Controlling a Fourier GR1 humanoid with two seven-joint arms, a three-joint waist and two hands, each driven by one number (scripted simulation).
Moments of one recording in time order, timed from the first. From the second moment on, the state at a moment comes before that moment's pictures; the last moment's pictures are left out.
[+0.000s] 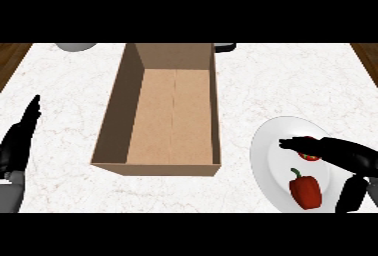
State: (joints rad) left arm -0.13 0.44 0.09 -1.28 -0.13 0.17 0.06; right arm -0.21 -0.72 0.31 -1.34 0.51 0.65 -0.47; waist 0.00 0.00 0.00
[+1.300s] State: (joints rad) left arm -0.10 0.39 0.14 -1.36 -0.20 0.11 0.08; right arm -0.18 -0.54 0.28 -1.36 0.78 0.45 -0.41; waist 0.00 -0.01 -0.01
